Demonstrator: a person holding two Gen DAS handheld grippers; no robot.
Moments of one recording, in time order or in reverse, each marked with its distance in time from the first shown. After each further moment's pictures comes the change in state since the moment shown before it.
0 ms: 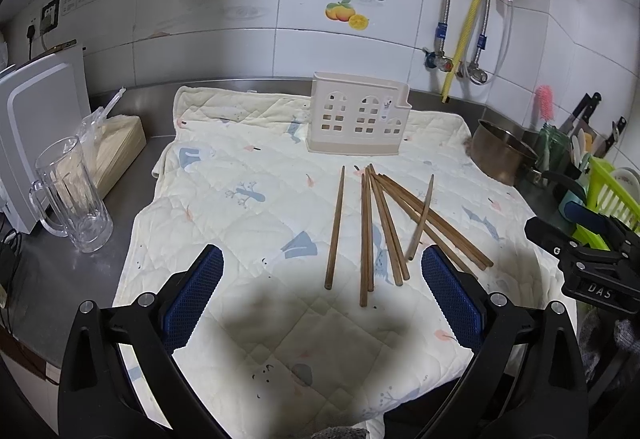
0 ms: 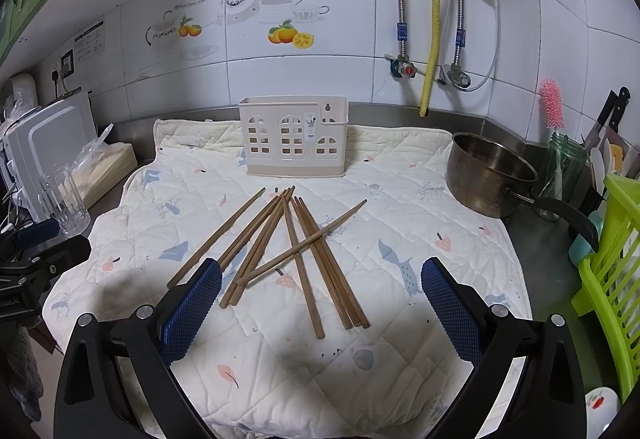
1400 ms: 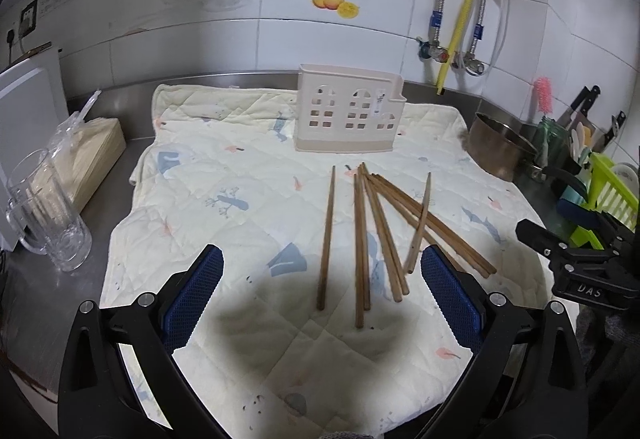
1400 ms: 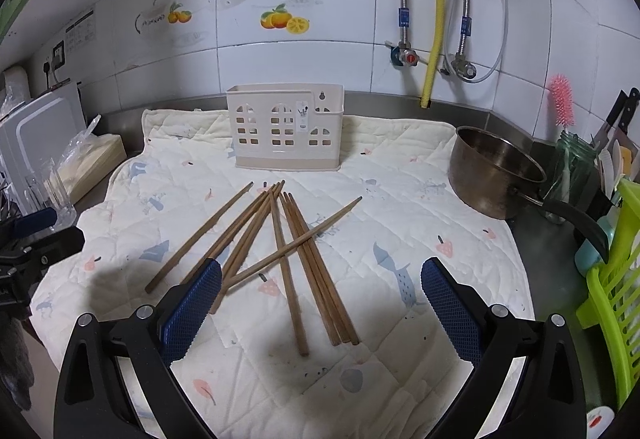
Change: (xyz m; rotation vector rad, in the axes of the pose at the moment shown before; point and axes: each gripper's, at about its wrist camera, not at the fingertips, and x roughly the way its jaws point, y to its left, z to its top) left arm 0.034 -0.006 0.017 0.029 0.034 -0.044; right arm 0.034 -0.010 0.006 -0.020 0.044 -0.014
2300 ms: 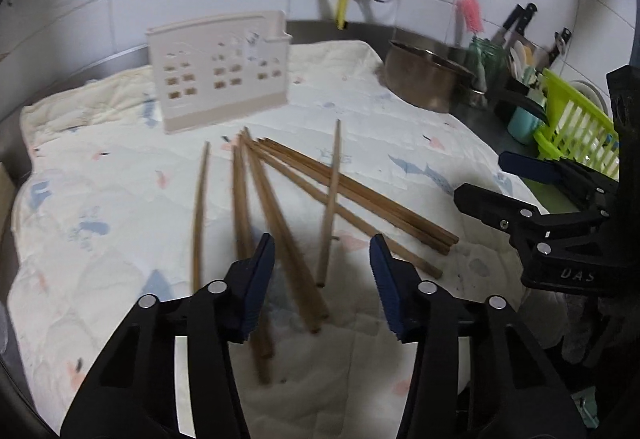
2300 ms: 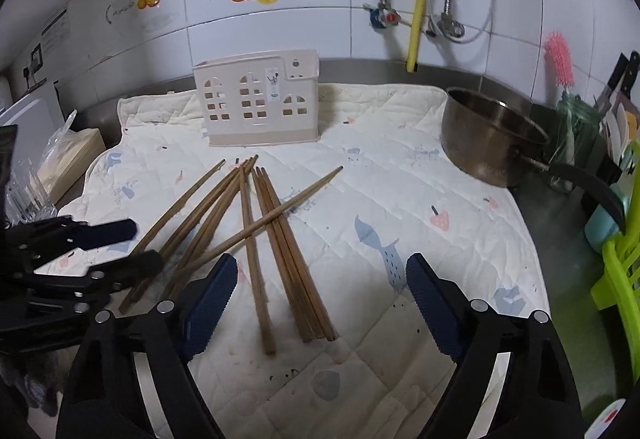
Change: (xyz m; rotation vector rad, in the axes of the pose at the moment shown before) left arm 0.099 -0.073 -0.006 0.227 0.170 -0.277; right arm 0.040 -0.030 -0.016 0.069 0.076 -0.002
